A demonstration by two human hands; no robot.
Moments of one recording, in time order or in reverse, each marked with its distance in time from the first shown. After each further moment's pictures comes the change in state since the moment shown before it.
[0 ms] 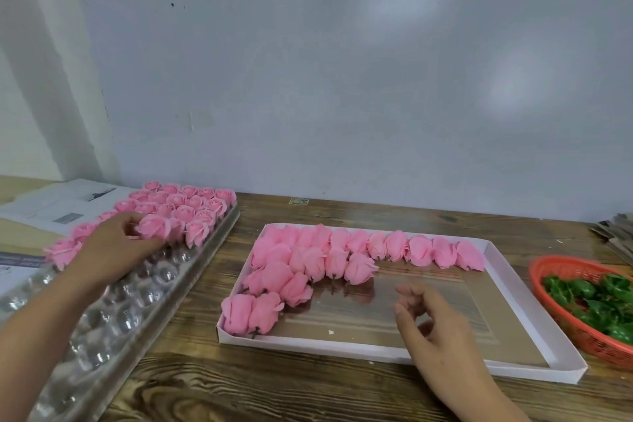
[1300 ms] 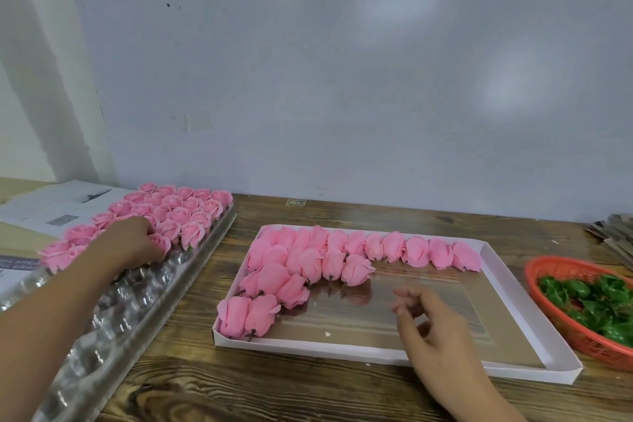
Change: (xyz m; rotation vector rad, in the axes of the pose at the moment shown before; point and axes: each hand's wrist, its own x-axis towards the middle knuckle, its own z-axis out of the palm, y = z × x) left_hand 0.064 -0.020 0.020 0.687 -0.201 -0.002; right_hand 0.000 -0.004 -0.001 0.008 0.005 0.026
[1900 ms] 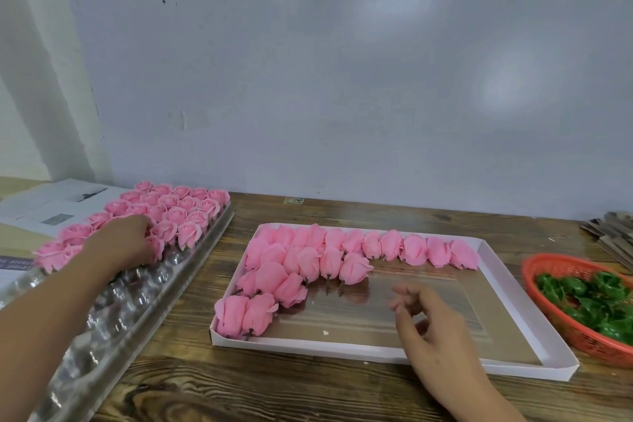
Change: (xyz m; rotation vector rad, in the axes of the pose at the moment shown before) left_hand 0.019 -0.013 0.014 0.125 0.069 0.045; right_hand 0.000 -0.002 0.000 0.014 -0.002 0.009
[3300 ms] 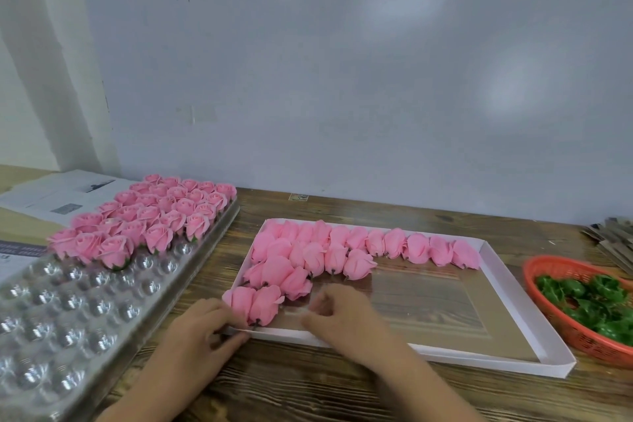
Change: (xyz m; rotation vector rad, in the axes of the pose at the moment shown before) left_hand -0.197 0.087 0.042 -0.616 0.228 0.512; right_hand 0.024 -0.054 0.075 -0.159 -0.546 0.195
